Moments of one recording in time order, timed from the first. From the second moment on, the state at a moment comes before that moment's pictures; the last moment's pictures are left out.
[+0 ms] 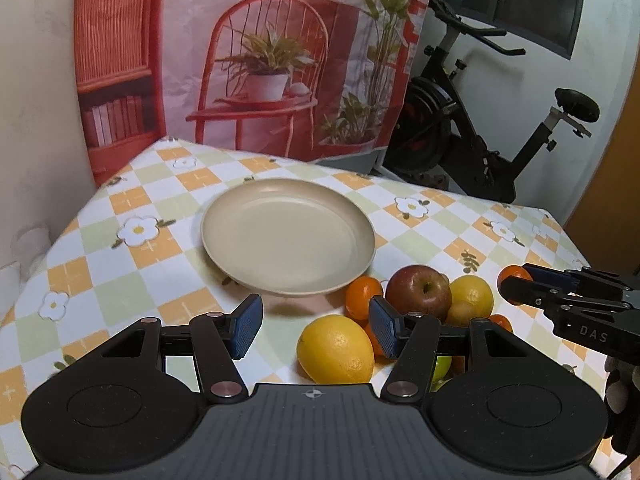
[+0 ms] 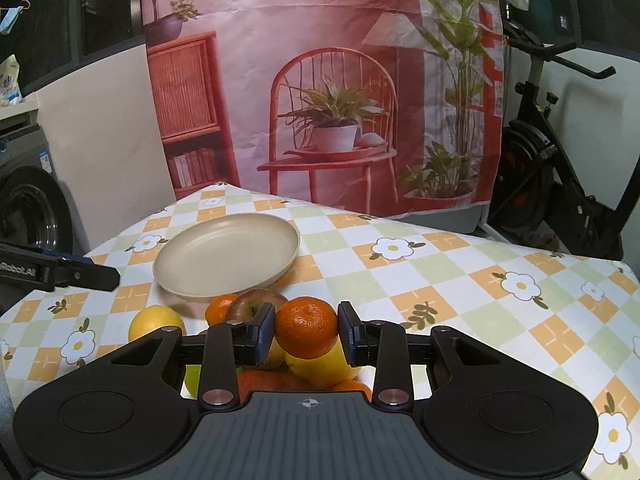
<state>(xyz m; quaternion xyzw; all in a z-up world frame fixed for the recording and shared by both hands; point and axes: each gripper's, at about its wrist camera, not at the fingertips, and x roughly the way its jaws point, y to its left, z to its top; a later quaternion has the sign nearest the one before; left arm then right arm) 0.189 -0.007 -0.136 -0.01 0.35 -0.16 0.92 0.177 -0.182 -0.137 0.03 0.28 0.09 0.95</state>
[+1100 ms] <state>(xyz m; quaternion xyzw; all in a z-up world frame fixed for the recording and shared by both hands) 0.224 -0.020 -0.204 -0.10 0.43 -0.15 0.88 0.177 -0.179 -0.147 0.05 0.28 0.09 0.95</state>
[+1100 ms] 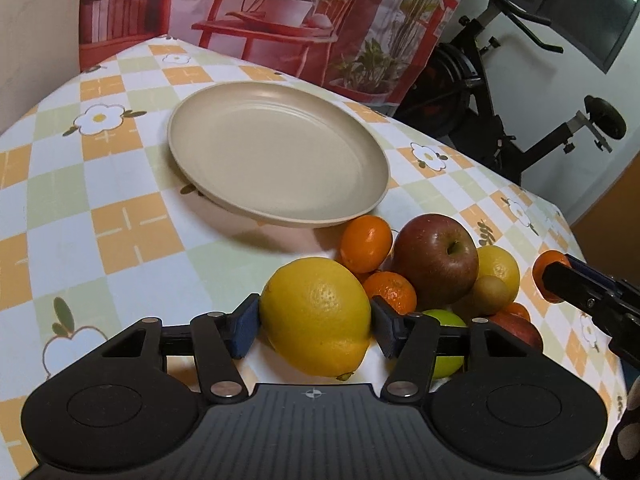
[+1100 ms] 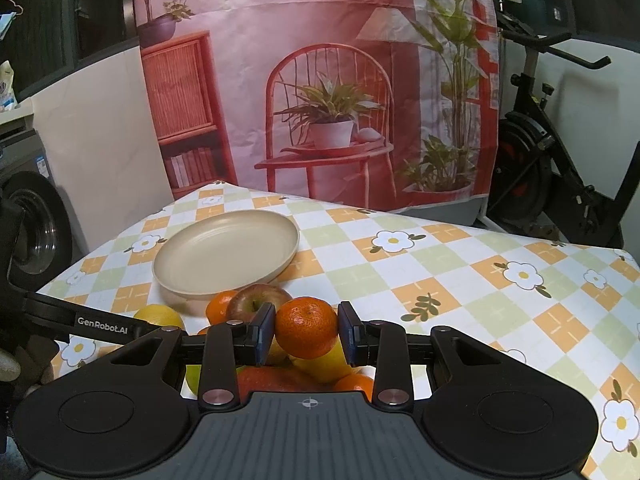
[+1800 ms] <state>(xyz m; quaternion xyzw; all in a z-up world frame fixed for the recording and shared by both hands) 0.221 0.020 -0.121 -0.07 0.37 -0.10 0.92 0.230 -0.152 -0.101 0.04 0.28 0.14 0.95</state>
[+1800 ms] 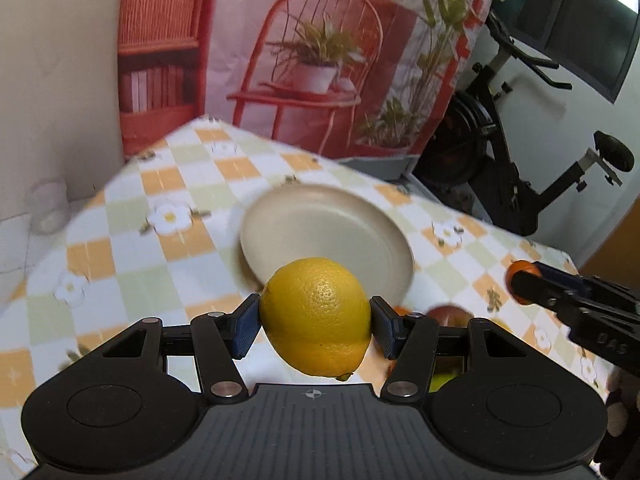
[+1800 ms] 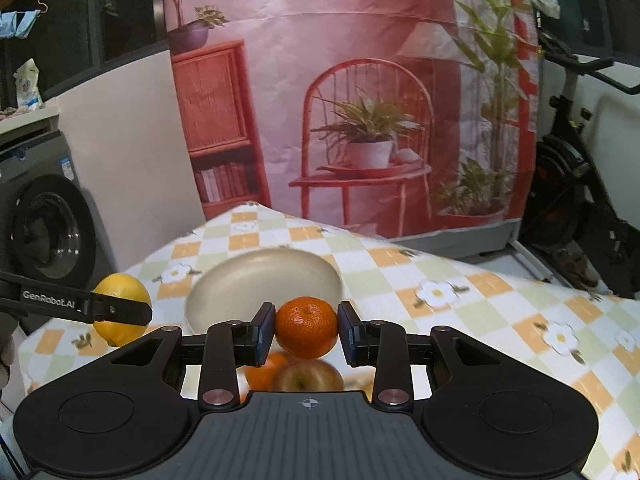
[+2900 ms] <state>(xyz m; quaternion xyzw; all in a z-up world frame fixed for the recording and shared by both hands) 0.385 0.008 -0.188 0.00 0.46 -0.13 0.88 0.433 -0.115 -0.183 -0.04 0.42 0.22 0.88</state>
